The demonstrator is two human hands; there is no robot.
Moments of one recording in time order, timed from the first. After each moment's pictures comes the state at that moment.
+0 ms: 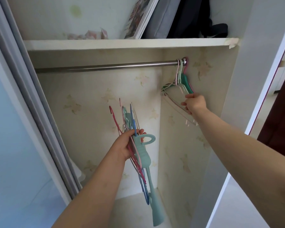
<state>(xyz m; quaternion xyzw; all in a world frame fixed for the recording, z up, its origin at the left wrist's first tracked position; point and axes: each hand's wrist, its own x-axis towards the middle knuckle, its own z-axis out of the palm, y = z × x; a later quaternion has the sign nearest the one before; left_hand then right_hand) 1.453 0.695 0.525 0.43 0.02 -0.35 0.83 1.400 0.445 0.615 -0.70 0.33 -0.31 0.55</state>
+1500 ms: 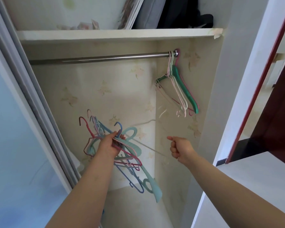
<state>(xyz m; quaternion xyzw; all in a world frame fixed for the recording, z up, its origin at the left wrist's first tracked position) 1.452 0.719 0.481 0.39 0.15 -0.24 0.88 1.312 0.508 0.468 -0.52 0.30 -0.12 0.79</state>
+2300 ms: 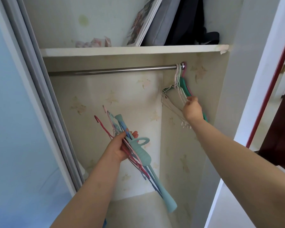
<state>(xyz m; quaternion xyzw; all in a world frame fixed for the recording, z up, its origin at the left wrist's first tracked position) 1.440 0.716 0.519 0.39 0.06 -0.30 0.87 1.370 0.465 0.603 -0.79 0.28 -0.35 0.41</state>
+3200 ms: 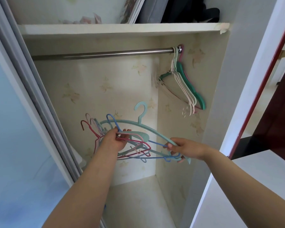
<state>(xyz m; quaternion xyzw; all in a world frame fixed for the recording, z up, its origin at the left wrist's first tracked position) 1.447 0.713 0.495 0.35 0.20 -0.25 0.88 1.282 0.490 0.486 -0.85 0.08 0.10 0.51</state>
